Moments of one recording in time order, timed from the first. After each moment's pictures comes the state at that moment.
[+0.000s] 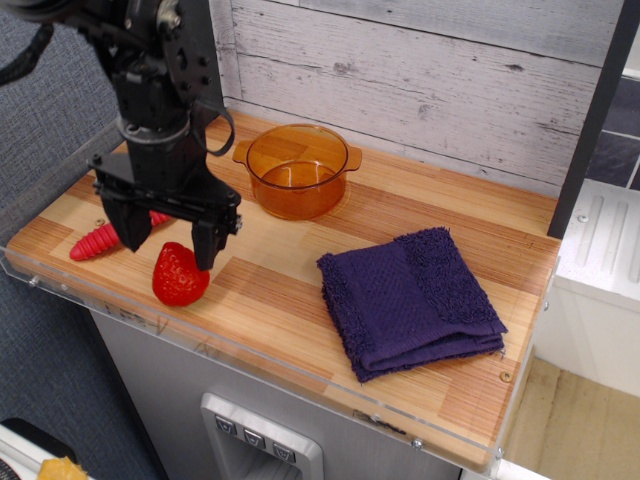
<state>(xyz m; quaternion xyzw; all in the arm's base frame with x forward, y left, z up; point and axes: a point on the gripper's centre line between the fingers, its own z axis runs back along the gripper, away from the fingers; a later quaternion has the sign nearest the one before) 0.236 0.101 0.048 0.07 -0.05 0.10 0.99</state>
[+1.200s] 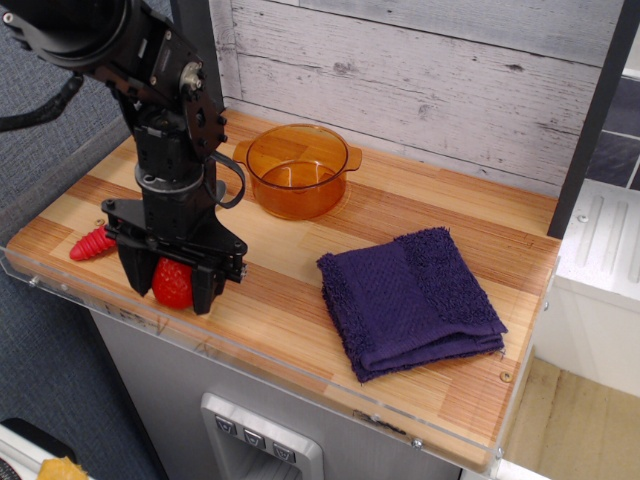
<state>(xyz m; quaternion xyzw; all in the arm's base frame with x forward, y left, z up) 0.223 0.093 0.018 0.07 0.00 0.09 0.99</state>
